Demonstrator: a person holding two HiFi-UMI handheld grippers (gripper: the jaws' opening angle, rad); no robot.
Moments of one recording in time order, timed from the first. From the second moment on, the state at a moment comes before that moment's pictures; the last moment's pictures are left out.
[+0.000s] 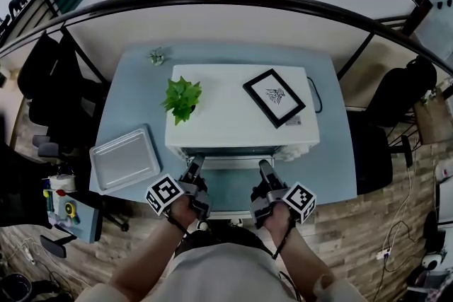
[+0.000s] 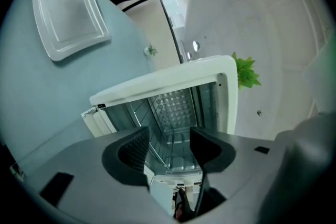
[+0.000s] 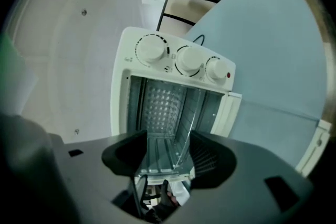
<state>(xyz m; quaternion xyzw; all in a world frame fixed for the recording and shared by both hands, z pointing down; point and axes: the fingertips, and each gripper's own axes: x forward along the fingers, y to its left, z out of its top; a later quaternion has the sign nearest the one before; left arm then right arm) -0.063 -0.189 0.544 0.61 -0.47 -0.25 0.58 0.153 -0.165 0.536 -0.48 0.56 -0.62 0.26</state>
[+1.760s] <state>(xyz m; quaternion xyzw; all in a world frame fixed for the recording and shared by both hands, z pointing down) -0.062 -0.286 0.627 0.62 -0.46 -0.37 0.52 0.163 -0.286 0.626 -0.45 0.57 -0.56 0.40</state>
